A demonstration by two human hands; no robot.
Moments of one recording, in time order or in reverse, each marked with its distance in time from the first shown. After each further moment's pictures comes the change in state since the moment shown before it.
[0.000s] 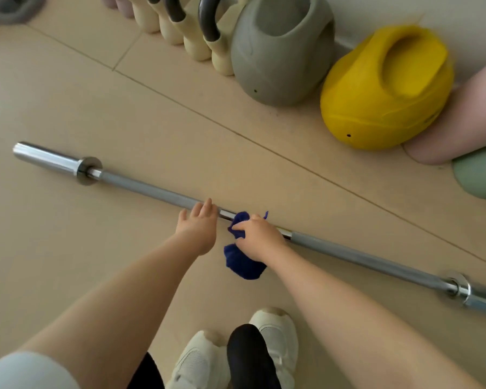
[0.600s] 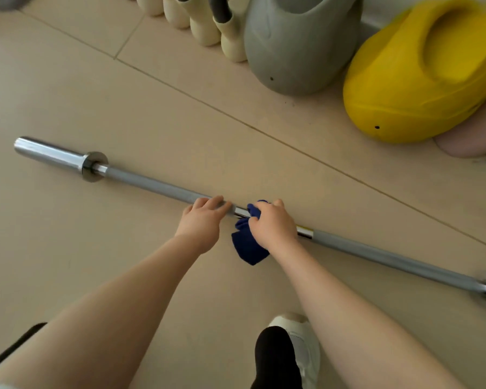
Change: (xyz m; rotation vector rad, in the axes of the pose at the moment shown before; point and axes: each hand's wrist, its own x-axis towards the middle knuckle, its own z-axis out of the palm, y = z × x) left_hand 0.016 -0.027 0.007 -0.081 0.196 0.135; right_hand 0.025 -0.017 0.000 0.211 0.256 0.193
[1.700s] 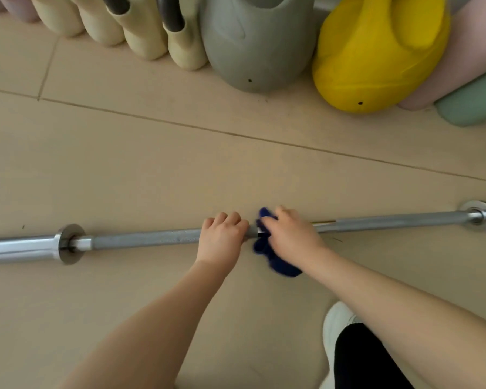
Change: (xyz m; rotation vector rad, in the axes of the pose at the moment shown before) left_hand 0.038 -0.041 0.003 0.093 0.240 0.496; right_hand -0.006 -0.034 0.015 -0.418 0.052 0.045
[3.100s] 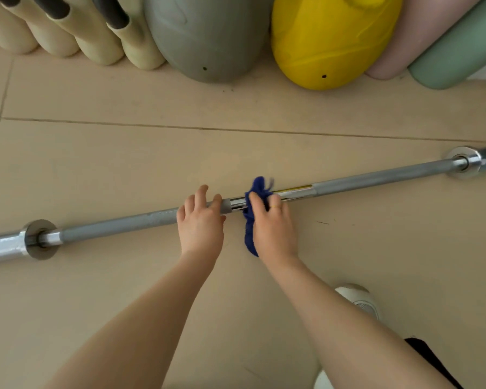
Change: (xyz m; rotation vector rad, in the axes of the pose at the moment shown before) left_hand 0.014 0.016 0.002 -0.075 0.036 -0.305; right_hand 0.004 -0.003 0.059 0.338 0.573 0.273
